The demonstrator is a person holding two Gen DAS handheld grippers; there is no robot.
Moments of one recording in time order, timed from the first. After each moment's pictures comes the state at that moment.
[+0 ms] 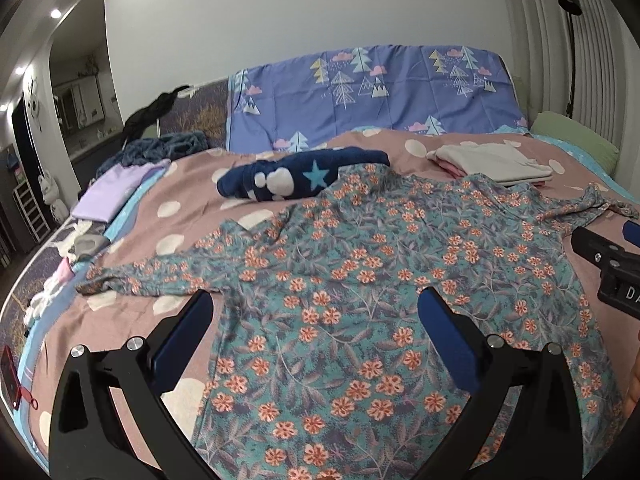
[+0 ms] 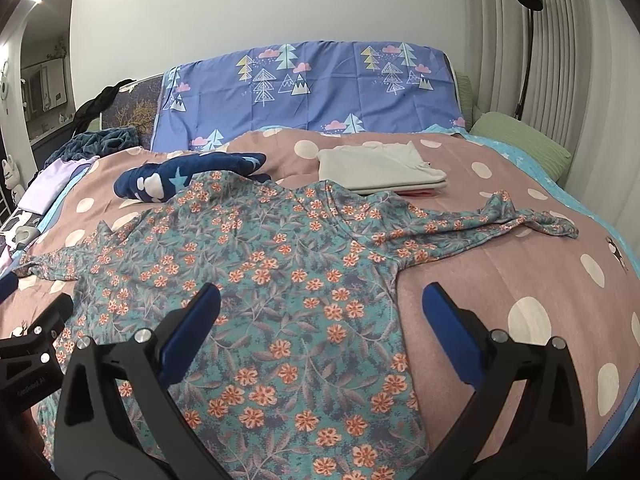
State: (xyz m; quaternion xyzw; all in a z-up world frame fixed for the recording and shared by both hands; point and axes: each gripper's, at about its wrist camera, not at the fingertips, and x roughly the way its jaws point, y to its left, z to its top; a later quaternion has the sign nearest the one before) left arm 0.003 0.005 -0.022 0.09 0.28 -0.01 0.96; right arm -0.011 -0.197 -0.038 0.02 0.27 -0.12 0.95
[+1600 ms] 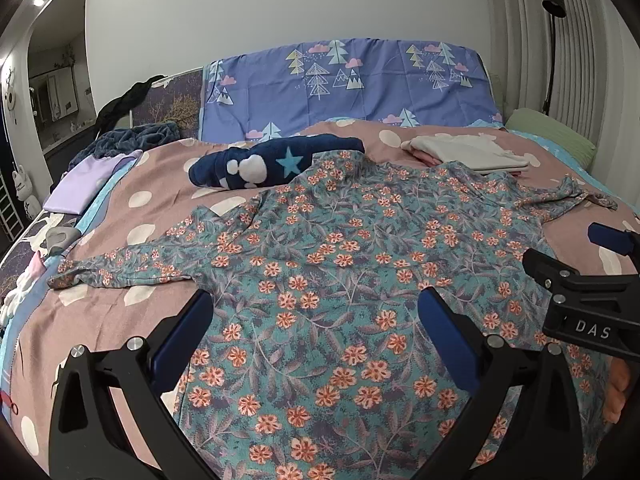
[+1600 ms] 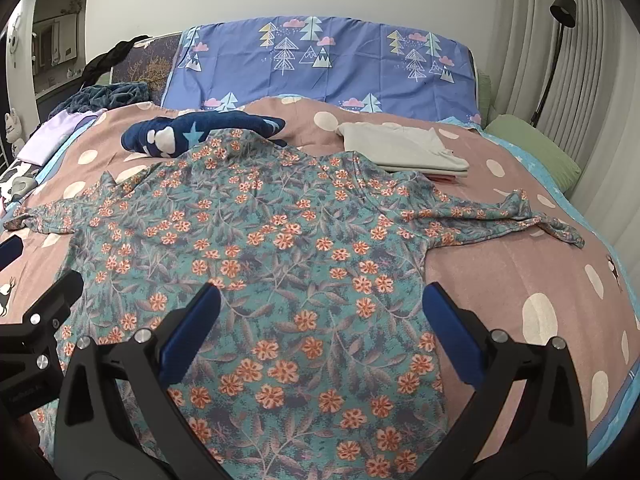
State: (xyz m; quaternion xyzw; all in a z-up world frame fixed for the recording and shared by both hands) left arm 0.005 0.015 -0.040 0.06 0.31 -0.07 0.95; right arm 0.001 -0.160 -0.061 -0.03 0.33 -0.11 0.94
